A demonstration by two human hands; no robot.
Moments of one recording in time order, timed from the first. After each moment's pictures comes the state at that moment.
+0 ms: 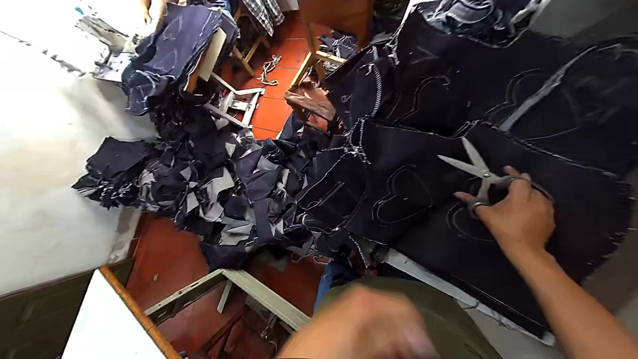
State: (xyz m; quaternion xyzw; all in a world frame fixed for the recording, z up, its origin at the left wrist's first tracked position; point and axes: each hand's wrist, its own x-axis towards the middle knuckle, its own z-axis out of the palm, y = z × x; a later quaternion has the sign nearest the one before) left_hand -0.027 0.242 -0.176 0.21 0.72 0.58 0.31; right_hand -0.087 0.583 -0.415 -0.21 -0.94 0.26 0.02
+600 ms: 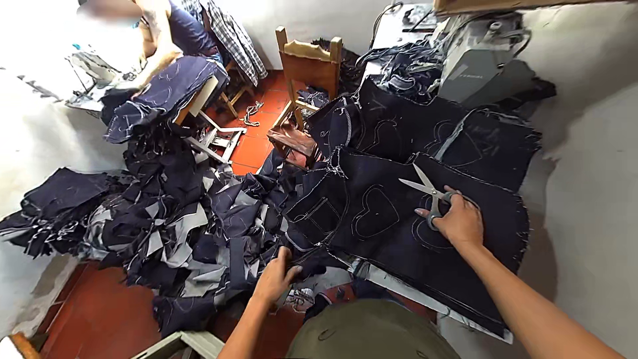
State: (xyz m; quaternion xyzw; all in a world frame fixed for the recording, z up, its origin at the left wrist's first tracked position) left_hand -0.037 0.089 -0.395 0.06 0.91 0.26 0.32; right_hand -0.089 0.589 -0.427 -0.21 -0.95 0.23 0.03
